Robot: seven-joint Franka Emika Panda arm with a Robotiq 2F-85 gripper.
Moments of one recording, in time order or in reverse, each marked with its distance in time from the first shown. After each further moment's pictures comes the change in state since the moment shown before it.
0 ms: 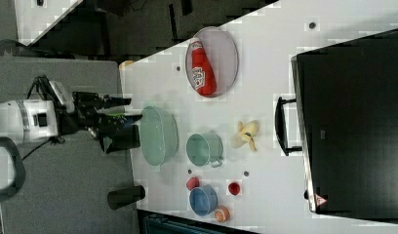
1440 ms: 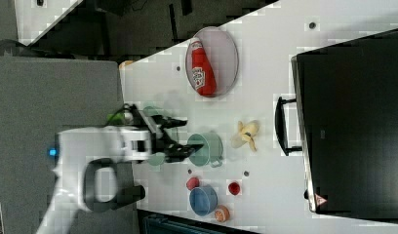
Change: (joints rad) arm -0.015 -0.058 -0.040 -0.552 -0.001 0.445 0.009
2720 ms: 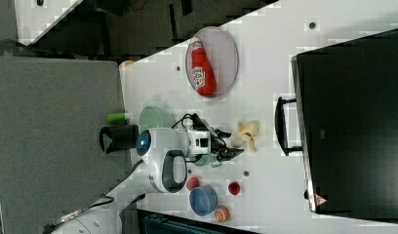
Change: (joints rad) arm -0.011 0.423 0.086 -0.137 -0.017 0.443 0.006
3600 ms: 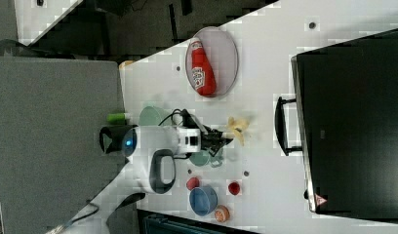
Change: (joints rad) arm 0.002 -0.121 -0.008 0.012 0.031 -0.097 0.001
